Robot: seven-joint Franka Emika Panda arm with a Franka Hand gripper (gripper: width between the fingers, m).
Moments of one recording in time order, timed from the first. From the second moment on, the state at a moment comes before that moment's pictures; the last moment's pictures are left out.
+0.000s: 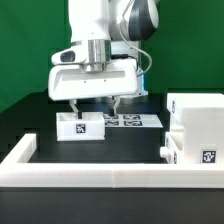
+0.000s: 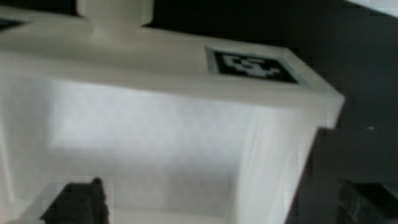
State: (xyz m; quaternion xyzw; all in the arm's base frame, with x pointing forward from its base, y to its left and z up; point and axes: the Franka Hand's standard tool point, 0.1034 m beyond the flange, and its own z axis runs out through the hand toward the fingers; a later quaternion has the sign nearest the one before) arm 0.395 -0.088 0.028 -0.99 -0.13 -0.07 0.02
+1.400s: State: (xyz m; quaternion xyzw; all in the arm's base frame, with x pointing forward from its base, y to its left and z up) arm 0.387 -0.072 0.004 -0.99 -0.11 -0.06 0.03
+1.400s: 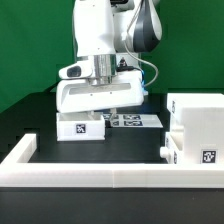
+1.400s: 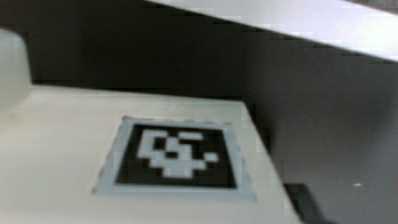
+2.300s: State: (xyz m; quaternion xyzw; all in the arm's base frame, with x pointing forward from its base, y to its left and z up) arm 0.419 -0.039 0.031 -0.98 -0.19 -0.08 0.02
